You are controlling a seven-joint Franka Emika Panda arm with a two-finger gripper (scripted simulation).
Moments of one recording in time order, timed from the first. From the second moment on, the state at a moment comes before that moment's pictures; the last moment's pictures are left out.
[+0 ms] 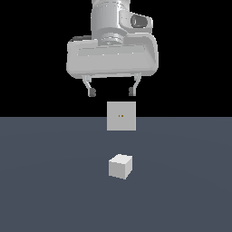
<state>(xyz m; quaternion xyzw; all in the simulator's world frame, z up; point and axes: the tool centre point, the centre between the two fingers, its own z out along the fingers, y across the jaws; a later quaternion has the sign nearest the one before) -0.033 0.010 0.155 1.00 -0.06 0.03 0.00</state>
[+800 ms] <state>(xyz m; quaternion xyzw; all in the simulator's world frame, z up) -0.083 -0.007 0.081 0.98 -0.19 0.08 0.02</state>
